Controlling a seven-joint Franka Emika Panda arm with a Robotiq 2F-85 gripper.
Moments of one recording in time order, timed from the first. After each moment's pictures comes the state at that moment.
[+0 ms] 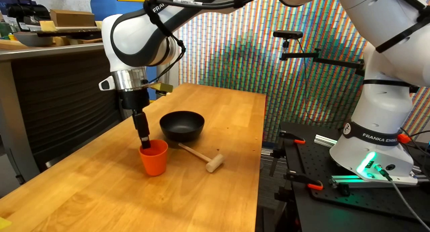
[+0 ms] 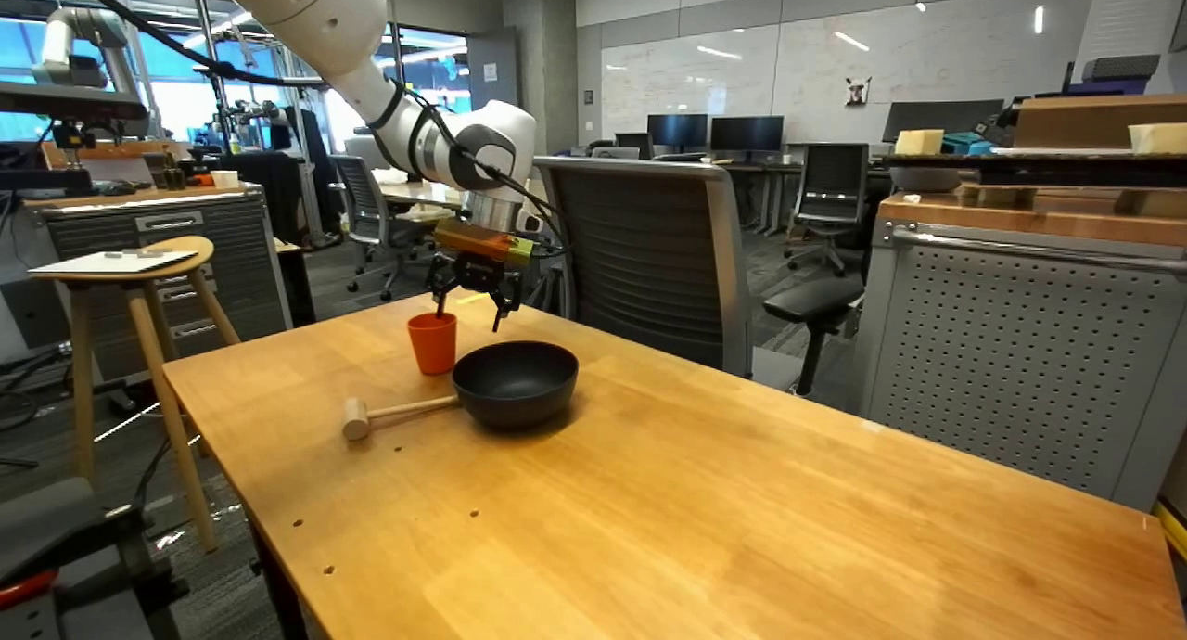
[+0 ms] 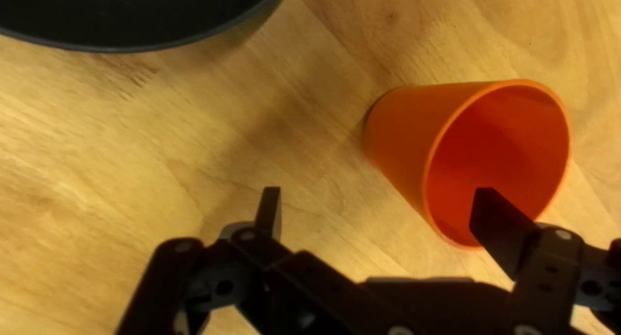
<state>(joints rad) 0.09 0.82 0.17 -1.42 0.09 2.06 -0.59</state>
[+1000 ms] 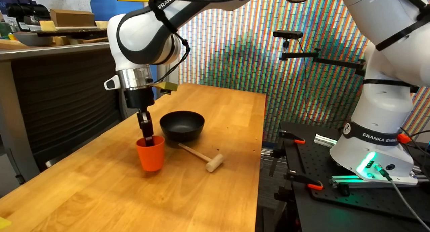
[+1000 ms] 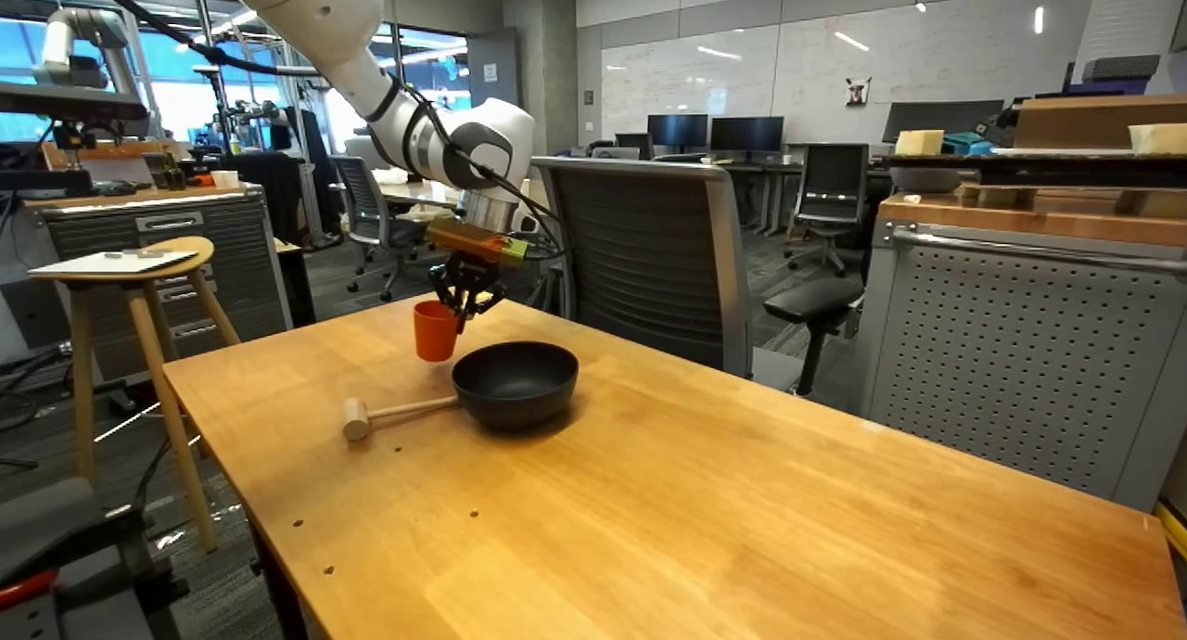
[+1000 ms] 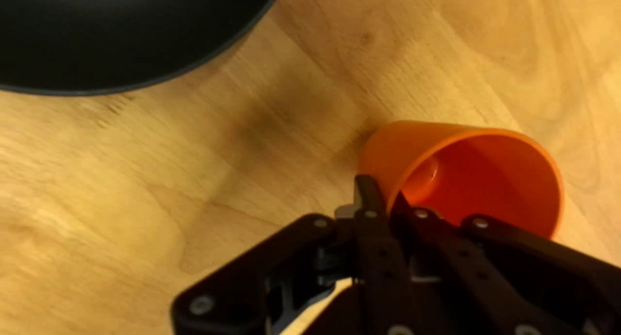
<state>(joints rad) 0.05 0.77 0.20 -1.50 0.10 2.07 -0.59</state>
